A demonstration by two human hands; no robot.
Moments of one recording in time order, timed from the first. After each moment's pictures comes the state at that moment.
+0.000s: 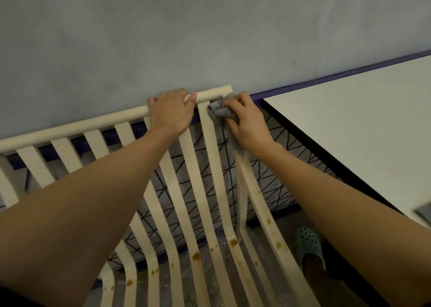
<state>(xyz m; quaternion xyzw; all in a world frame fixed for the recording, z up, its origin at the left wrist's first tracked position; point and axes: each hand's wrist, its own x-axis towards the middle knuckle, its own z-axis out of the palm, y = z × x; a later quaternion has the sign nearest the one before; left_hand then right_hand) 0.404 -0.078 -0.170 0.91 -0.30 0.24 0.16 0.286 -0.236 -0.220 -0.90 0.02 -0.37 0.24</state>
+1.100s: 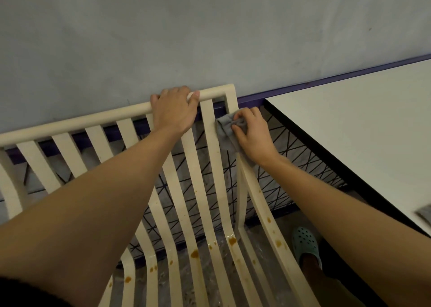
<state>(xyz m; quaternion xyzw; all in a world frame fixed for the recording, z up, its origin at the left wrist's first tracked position) 0.401 -0.079 -0.171 0.91 -0.30 0.24 0.18 0.276 -0.237 -0.246 -0.88 0.08 -0.34 0.33</state>
